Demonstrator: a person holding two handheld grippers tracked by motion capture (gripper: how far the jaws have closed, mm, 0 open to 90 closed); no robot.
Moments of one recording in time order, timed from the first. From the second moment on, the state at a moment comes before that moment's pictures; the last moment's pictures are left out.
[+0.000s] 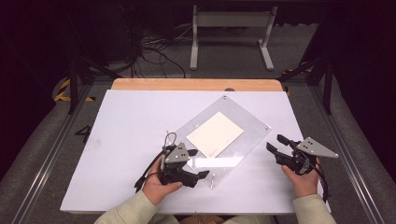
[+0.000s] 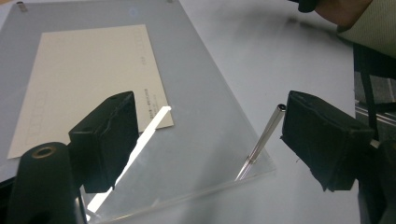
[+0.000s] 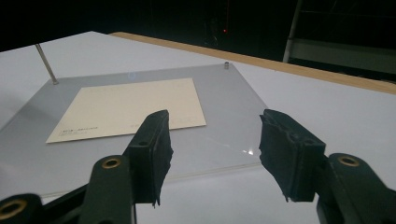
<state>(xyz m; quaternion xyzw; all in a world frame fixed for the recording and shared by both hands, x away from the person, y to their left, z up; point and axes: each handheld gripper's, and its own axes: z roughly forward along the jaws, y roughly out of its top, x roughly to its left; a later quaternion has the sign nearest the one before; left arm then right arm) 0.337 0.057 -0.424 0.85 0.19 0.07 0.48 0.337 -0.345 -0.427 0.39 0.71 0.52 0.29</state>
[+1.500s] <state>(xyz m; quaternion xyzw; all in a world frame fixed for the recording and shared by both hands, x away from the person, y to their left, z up) 0.329 0.067 -0.445 0.88 0.19 0.06 0.43 0.341 -0.342 -0.424 0.38 0.72 0.50 0.28</state>
